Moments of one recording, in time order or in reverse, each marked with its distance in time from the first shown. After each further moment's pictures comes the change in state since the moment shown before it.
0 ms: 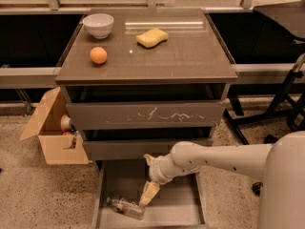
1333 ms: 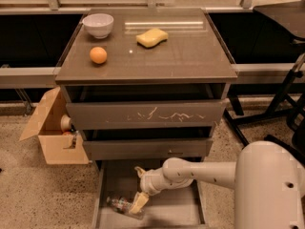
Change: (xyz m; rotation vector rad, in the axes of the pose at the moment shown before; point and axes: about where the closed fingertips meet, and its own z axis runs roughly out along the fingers) arm 0.034 0.004 0.113 -0.038 -0.123 0.043
